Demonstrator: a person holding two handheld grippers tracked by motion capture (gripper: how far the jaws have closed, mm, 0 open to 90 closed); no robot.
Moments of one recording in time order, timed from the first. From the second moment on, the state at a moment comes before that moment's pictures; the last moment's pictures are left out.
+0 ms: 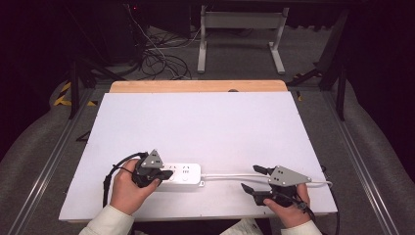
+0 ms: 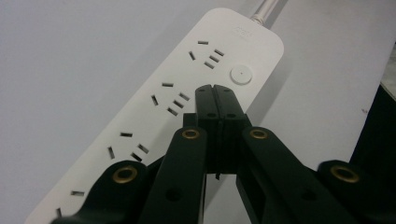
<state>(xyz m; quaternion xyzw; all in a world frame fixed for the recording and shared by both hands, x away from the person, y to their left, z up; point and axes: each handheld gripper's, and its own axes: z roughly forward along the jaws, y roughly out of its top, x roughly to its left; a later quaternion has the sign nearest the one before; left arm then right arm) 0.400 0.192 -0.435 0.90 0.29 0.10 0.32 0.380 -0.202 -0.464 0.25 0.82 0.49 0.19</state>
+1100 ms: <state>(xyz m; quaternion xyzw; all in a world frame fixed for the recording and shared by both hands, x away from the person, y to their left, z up) 0.406 0.183 -0.448 0.91 0.29 0.10 0.29 0.379 -0.201 -0.463 0.25 0.82 0.49 0.19</state>
